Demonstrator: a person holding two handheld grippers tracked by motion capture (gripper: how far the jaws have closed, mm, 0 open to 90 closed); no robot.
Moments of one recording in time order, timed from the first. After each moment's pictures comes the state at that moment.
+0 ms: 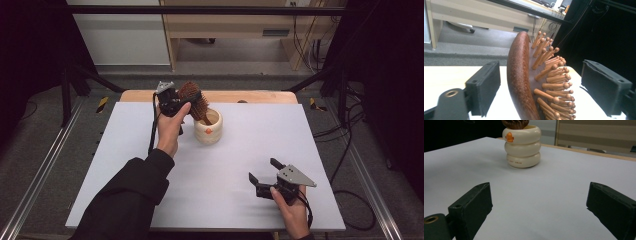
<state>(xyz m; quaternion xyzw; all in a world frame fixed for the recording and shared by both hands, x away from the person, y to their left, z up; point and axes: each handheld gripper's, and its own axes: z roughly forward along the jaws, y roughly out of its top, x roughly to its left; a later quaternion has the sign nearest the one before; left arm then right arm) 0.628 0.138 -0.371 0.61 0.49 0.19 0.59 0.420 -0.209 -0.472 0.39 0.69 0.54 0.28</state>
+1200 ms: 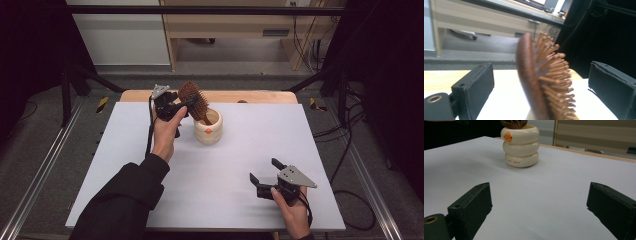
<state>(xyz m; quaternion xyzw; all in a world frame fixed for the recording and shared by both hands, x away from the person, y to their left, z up) 0.615 0.149 -0.375 0.60 0.48 0.23 0.59 0.418 -0.211 -0.472 0.39 0.69 0.54 0.29</state>
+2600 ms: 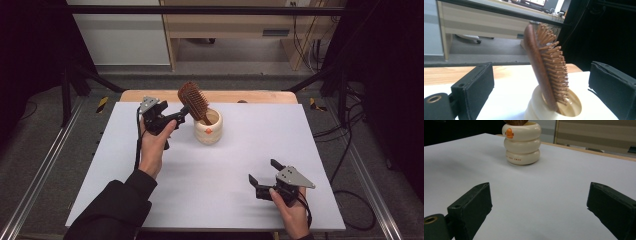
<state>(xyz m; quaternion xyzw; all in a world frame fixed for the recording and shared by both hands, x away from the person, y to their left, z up) 0.570 0.175 -0.378 0.61 0.46 0.24 0.60 0.417 -0.208 -0.474 0.38 0.70 0.53 0.29</state>
